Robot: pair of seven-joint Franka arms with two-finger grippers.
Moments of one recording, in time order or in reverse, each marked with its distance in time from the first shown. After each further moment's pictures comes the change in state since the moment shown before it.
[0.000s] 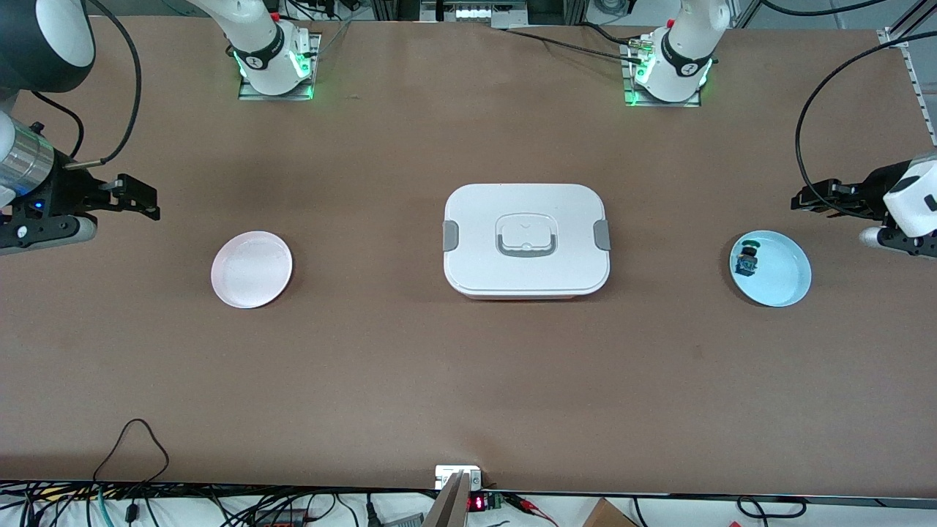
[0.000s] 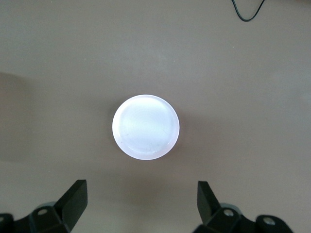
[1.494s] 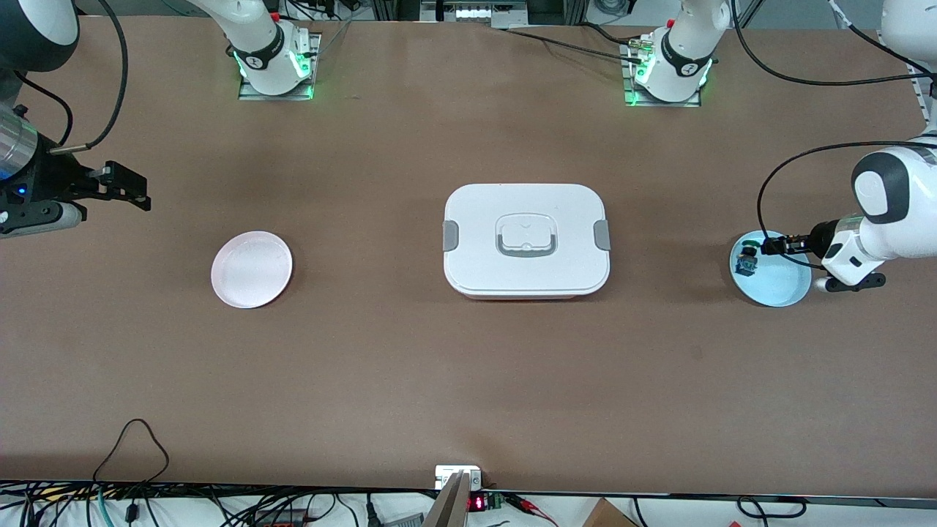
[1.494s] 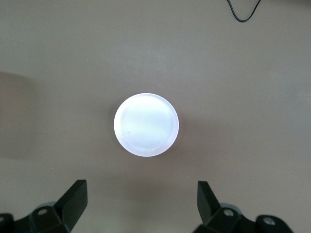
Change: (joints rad) left arm 0.082 0.227 0.007 -0.247 0.080 0.465 -0.198; right arm -0.005 -0.036 -0.001 0.000 0.003 -0.026 0.000
